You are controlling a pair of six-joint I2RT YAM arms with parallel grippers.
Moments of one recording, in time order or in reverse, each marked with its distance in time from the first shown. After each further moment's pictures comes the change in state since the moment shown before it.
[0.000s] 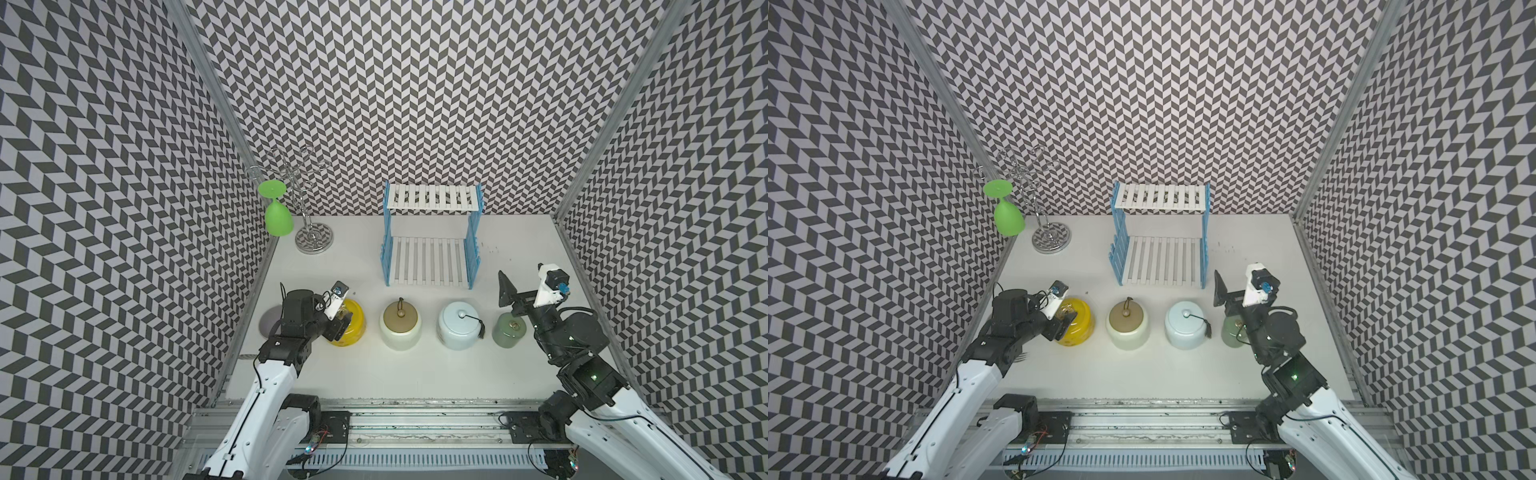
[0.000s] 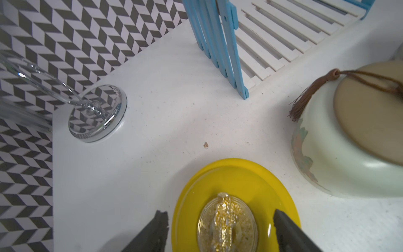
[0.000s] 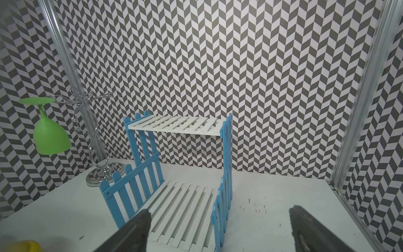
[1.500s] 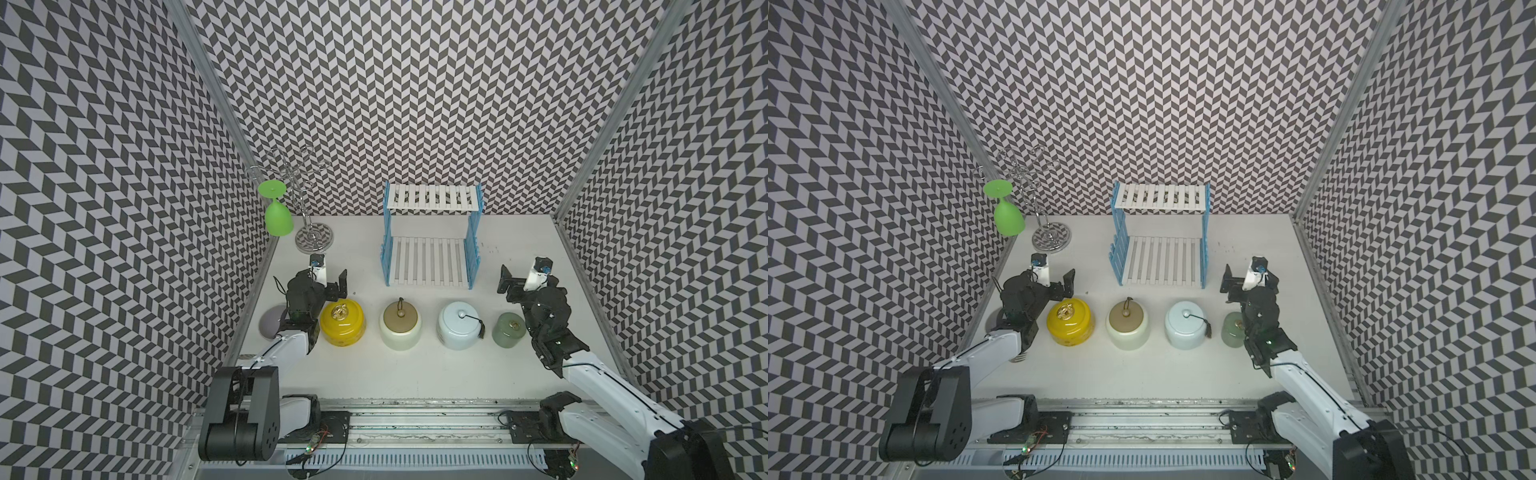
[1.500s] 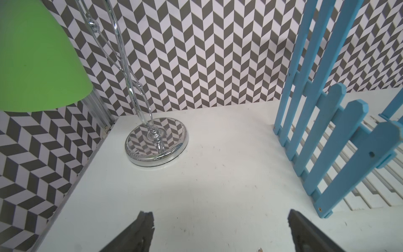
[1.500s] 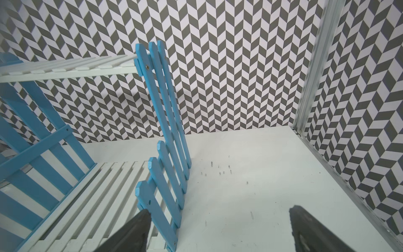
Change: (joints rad) left arm 0.079 0.480 -0.116 1.013 -0.105 -0.409; right arm -0.286 0.413 -0.109 0.300 -0.020 0.115
